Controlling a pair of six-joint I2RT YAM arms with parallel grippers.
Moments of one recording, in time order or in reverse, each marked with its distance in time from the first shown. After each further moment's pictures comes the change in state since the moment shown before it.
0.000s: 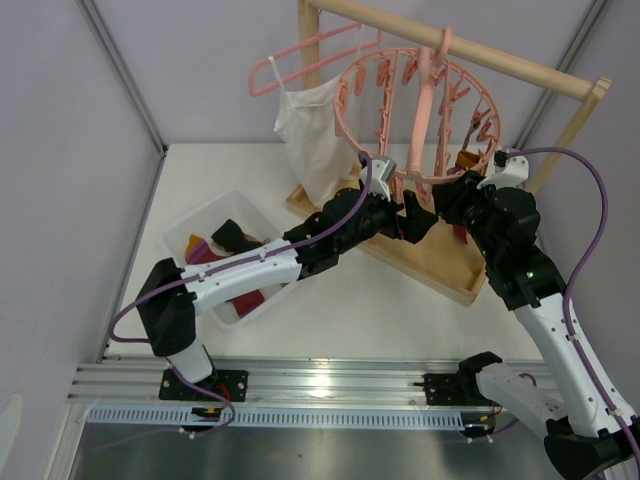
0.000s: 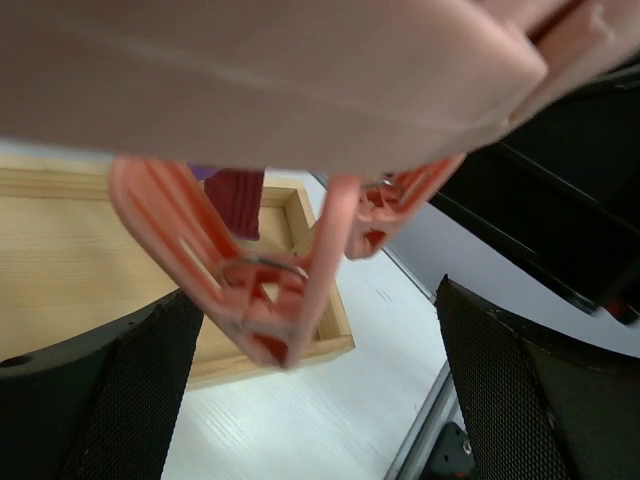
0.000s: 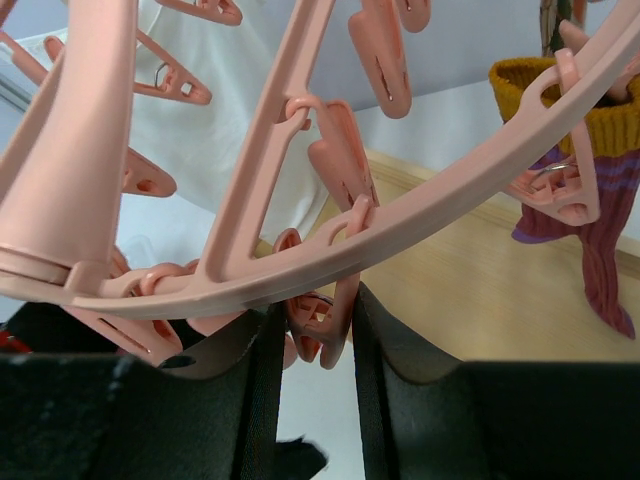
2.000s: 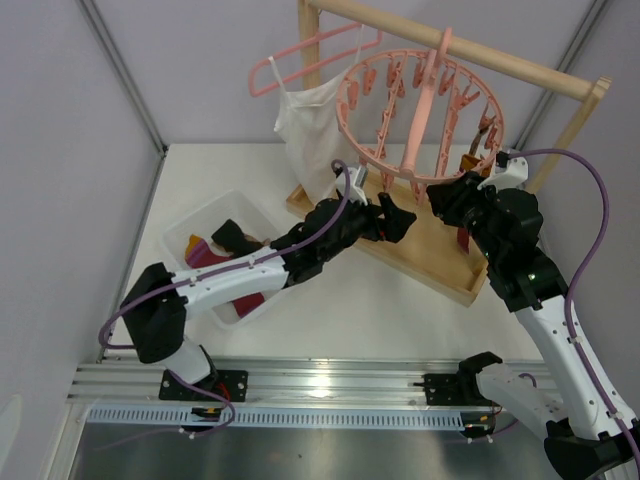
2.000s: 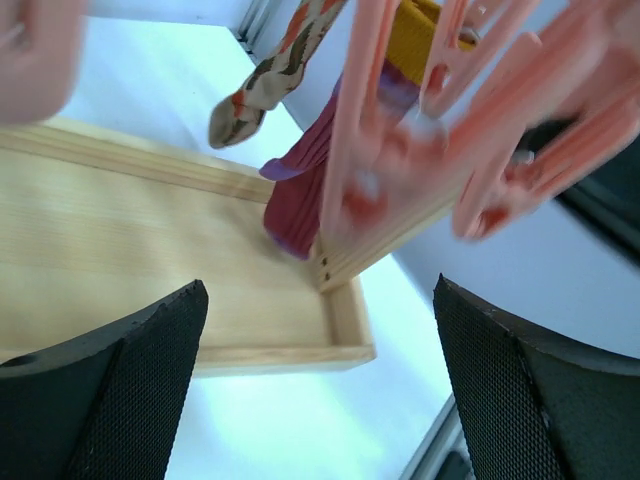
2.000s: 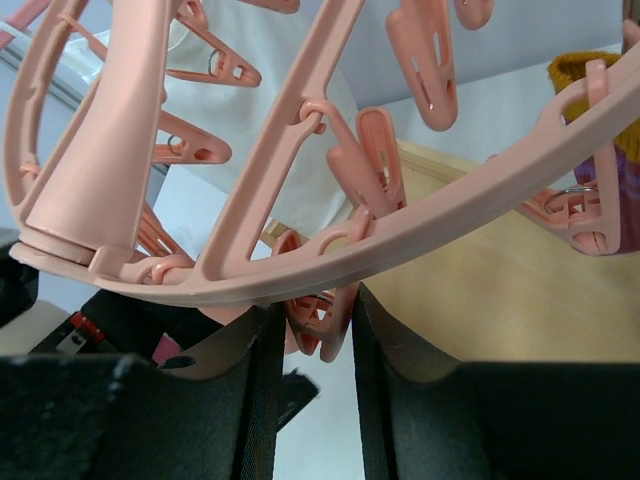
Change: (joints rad) left arm 0.031 -0.034 -0.135 0.107 -0.100 -0.110; right arm -0.003 -0.011 0.001 0.003 -0.064 0.062
